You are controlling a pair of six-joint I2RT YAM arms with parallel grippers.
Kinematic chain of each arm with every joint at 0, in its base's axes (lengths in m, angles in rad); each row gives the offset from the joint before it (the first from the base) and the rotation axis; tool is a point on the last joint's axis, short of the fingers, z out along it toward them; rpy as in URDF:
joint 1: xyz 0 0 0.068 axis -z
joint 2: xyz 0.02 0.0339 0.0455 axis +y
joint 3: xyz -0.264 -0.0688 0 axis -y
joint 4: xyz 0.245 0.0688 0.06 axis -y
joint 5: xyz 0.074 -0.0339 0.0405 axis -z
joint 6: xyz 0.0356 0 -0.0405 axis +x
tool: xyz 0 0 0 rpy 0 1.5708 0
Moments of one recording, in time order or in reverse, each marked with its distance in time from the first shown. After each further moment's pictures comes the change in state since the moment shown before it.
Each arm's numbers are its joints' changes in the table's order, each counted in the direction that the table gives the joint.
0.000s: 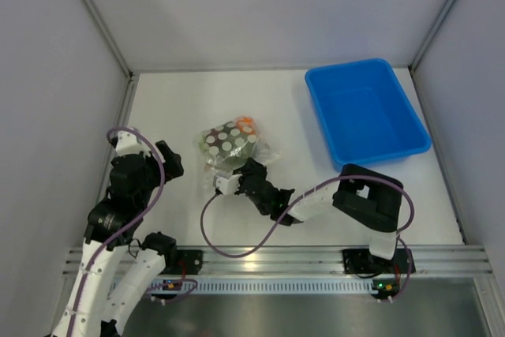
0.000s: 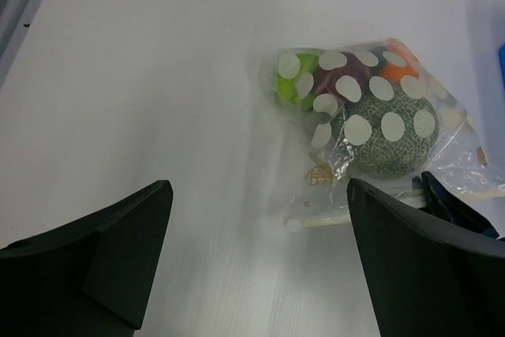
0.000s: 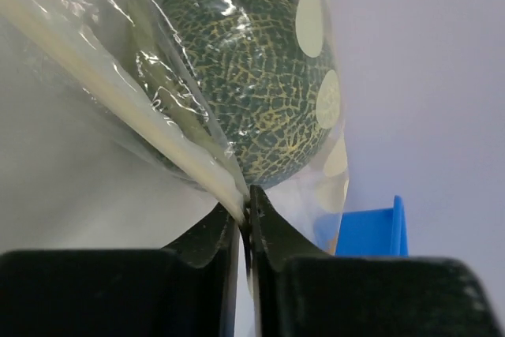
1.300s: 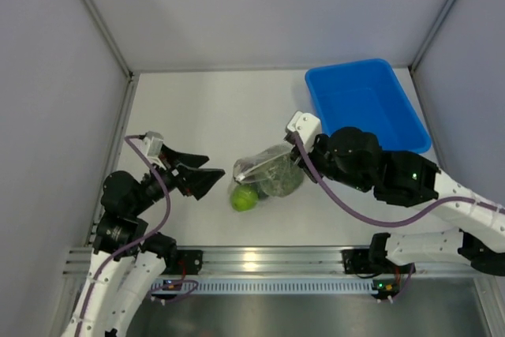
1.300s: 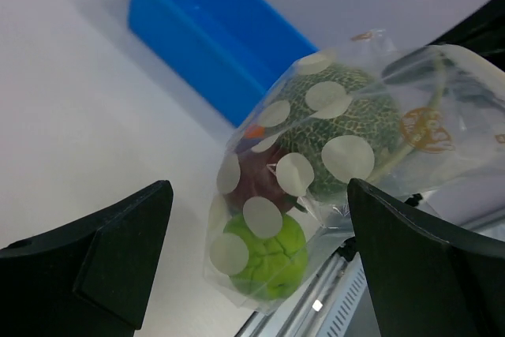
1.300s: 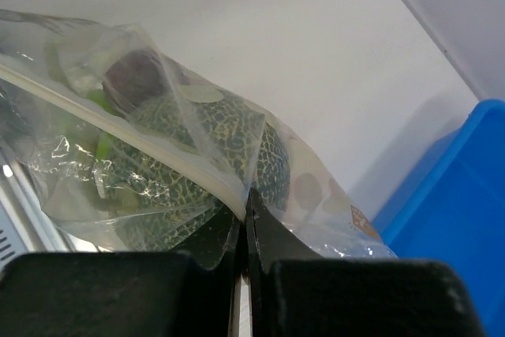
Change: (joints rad) left arm 0.011 -0.145 -0.165 0.473 0.847 -0.082; right arm 0.009 -0.793 0.544 -1.431 -0.350 0.808
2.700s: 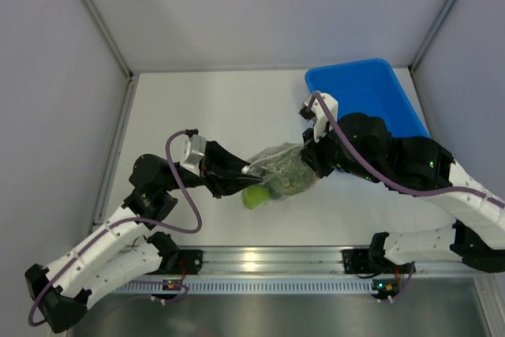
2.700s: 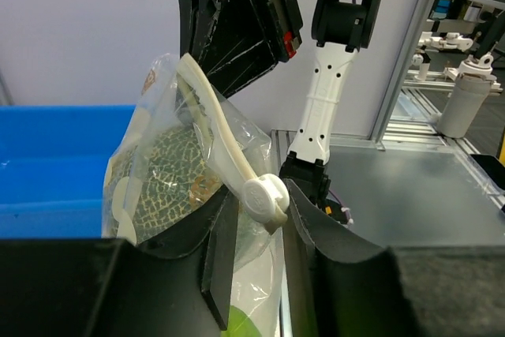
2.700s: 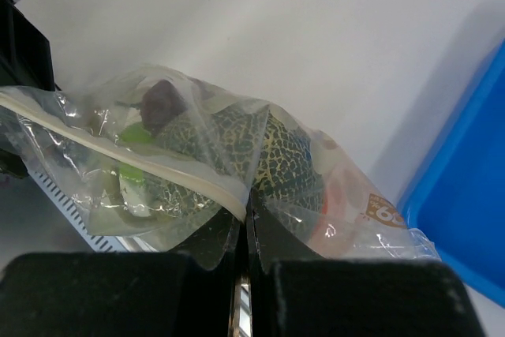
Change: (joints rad) left arm 0.438 0.349 0.006 0.747 0.255 0.184; right arm 0.023 0.067 0.253 -0.285 0.014 0.354
